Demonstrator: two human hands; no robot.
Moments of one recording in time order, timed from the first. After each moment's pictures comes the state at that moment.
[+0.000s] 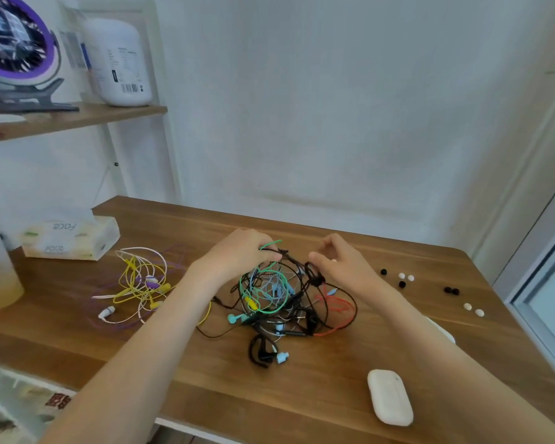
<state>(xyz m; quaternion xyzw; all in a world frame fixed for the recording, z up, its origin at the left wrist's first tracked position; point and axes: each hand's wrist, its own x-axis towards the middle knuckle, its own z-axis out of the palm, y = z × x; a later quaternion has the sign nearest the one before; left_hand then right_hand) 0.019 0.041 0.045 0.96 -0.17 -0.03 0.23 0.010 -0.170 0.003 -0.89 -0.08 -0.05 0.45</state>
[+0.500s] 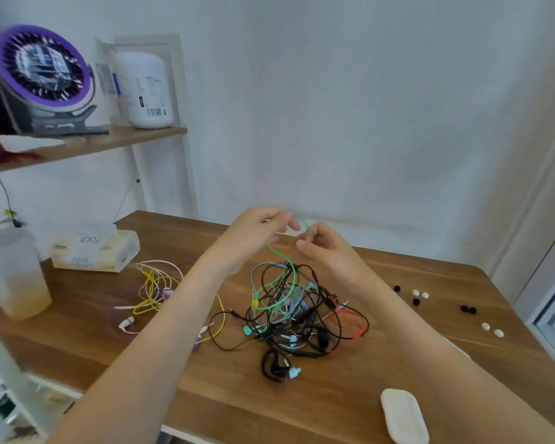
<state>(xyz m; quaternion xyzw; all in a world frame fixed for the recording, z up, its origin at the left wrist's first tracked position) 0.004 0.041 0.087 0.80 -0.18 0.02 0.57 0.015 -0.131 0.039 -0.75 -0.20 -0.01 0.64</state>
